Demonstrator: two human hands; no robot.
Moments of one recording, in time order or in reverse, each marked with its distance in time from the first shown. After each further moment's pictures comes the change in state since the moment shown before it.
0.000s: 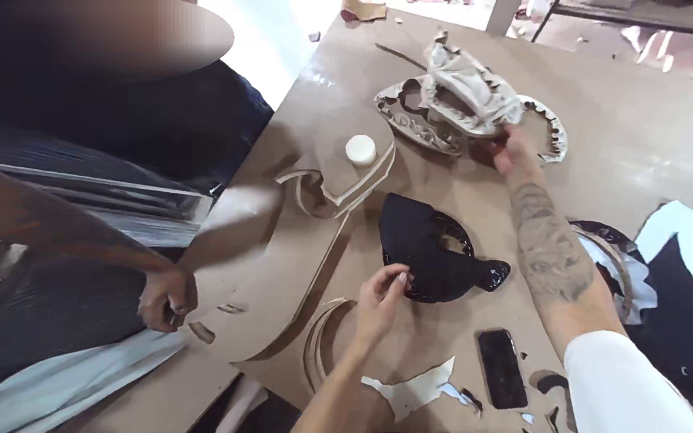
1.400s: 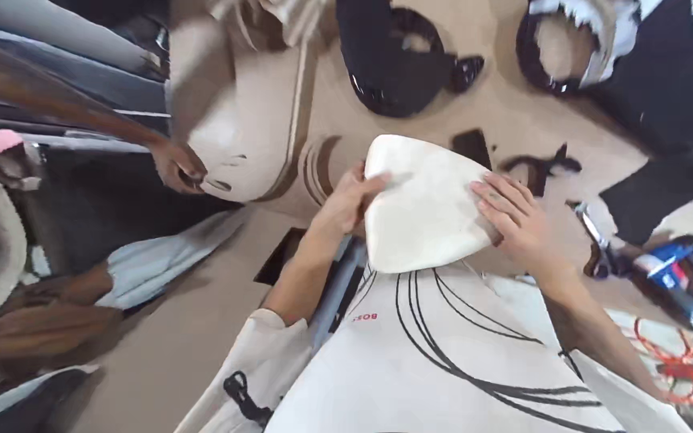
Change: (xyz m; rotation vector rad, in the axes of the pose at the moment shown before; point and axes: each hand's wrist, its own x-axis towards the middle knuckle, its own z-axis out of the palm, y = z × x) left_hand -0.178 0.072 -0.015 -0.134 -0.280 -0.693; right_hand -0.535 0.014 -0.287 -1.266 -0.732 -0.879
